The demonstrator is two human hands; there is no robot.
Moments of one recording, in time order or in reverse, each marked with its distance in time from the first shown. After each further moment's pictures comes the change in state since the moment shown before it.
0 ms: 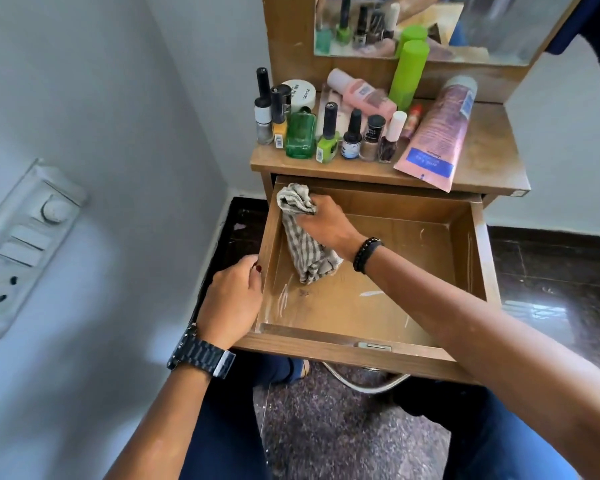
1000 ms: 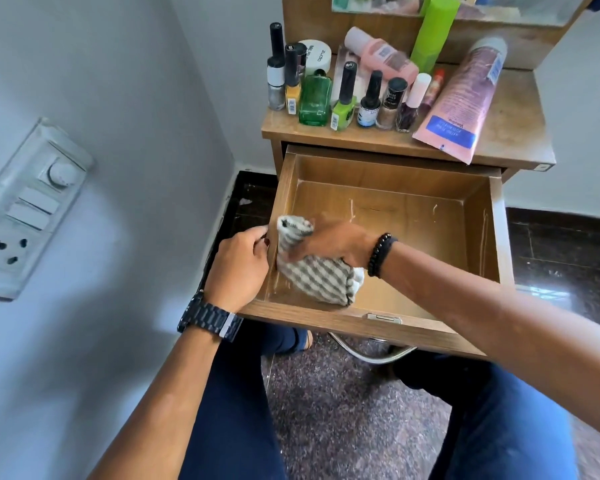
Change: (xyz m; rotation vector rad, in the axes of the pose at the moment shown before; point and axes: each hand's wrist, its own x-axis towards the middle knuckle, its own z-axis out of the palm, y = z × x) left_hand 0.002 -0.010 0.000 -0.076 -0.025 -0.027; right_hand -0.049 -0.011 0.016 -0.090 -0.439 0.301
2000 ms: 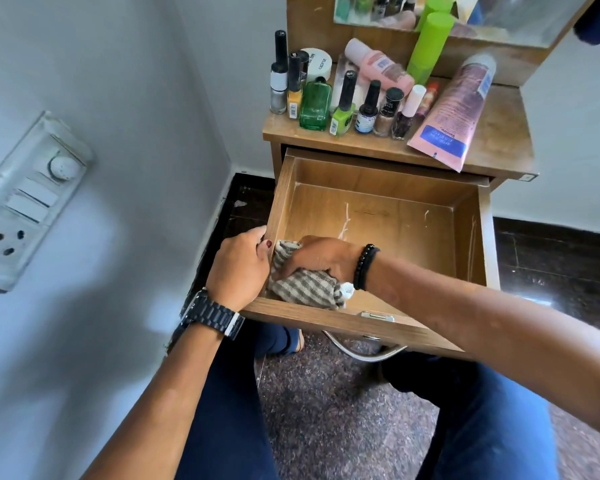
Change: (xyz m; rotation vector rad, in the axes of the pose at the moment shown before) left_hand -0.007 0.007 0.001 0.086 0.028 0.047; right_hand 0.019 0.015 0.019 -0.015 -0.122 0.130
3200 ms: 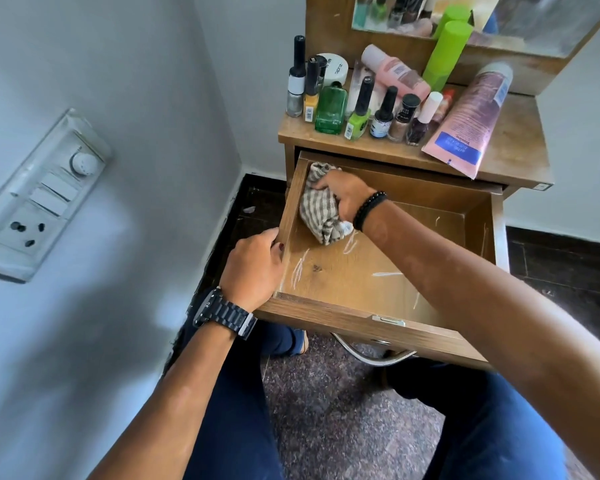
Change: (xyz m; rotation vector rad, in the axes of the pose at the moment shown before) left_hand 0.001 -0.007 0.003 -0.020 0.011 0.048; right_hand 0.039 -0.038 -0.068 0.651 0.330 -0.043
